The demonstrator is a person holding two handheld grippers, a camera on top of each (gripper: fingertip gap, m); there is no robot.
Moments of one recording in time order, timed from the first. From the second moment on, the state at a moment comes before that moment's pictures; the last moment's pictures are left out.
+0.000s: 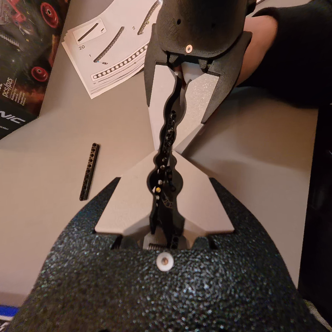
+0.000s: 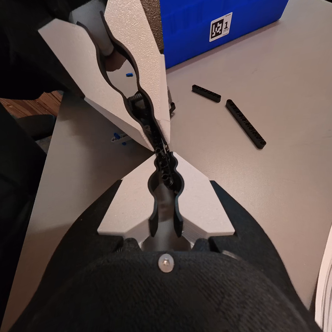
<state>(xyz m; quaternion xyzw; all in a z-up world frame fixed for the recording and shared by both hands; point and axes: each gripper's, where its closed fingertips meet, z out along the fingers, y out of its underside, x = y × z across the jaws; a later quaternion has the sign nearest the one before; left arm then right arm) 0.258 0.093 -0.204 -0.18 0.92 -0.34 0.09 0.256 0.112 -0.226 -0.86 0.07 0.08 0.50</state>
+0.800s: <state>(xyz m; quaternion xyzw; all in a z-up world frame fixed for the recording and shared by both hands) 0.252 0.104 -0.205 -0.14 0.94 -0.30 0.09 0.256 0.112 -0.226 -0.86 0.07 0.08 0.50</state>
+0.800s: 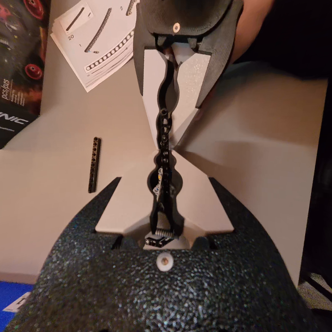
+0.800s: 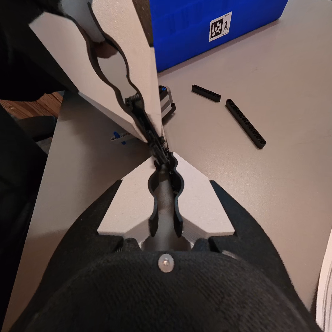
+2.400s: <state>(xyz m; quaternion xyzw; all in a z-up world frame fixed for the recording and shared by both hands) 0.257 0.093 -0.209 -0.07 0.94 -0.33 0.05 0.257 0.104 -0.226 -0.86 0.02 0.01 0.50</state>
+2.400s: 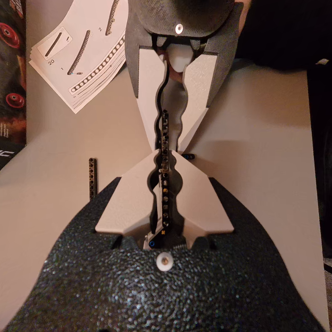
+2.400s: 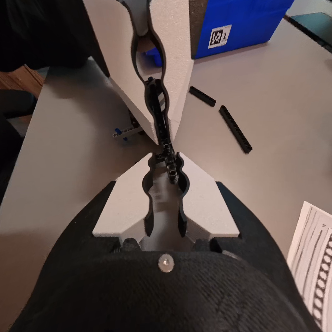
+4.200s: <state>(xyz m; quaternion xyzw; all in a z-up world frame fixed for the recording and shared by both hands) 0.248 0.125 -0.201 -0.13 0.91 -0.37 0.15 0.250 0.107 -0.209 -0.84 -0.08 0.00 0.53</state>
